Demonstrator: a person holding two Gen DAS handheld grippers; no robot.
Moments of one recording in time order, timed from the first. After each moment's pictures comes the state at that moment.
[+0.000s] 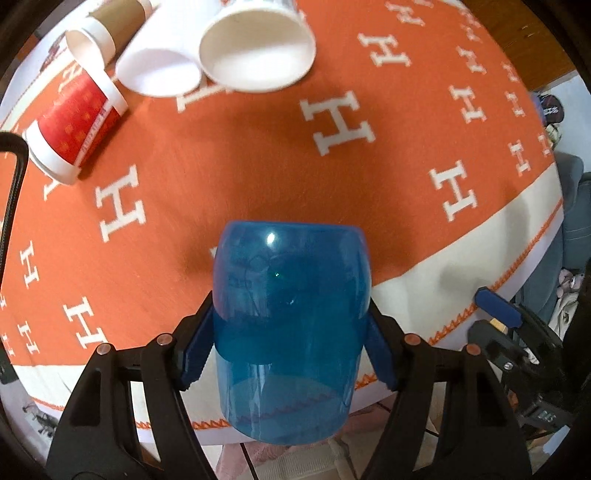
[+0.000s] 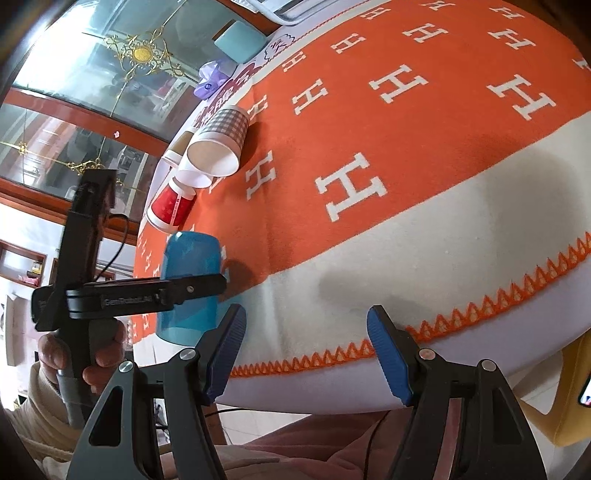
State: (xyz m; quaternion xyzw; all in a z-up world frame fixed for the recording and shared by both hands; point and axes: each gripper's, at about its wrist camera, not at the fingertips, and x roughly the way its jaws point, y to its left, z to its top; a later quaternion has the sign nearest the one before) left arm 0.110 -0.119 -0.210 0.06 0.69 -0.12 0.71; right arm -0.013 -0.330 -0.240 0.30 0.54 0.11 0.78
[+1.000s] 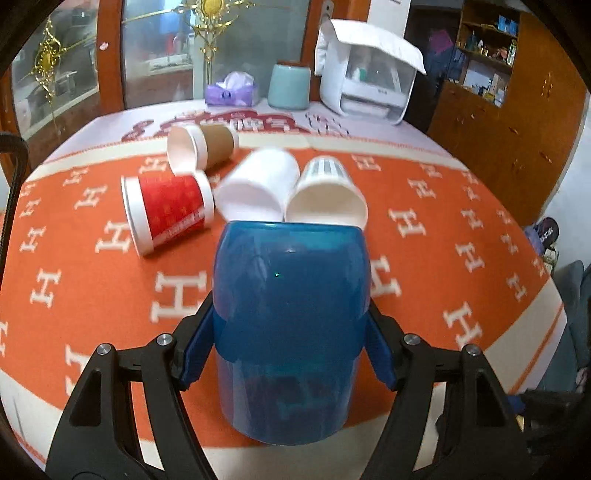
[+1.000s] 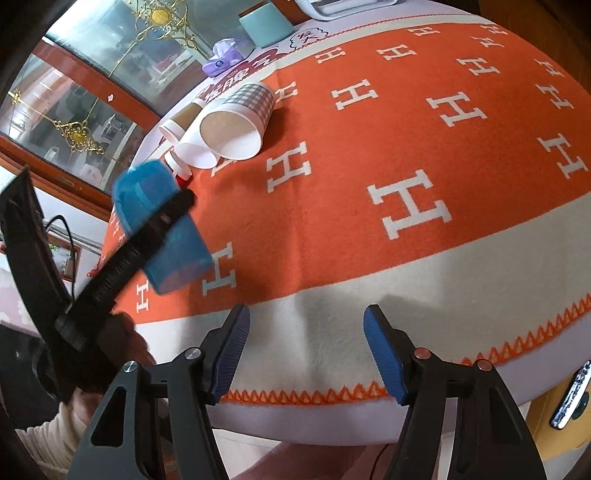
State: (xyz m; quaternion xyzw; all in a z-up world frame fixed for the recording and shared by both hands) left arm 0.070 -0.066 -0.192 -0.04 0.39 -0.07 0.92; right arm 0.014 -0.265 -0.239 0.20 0.55 0.09 0.80
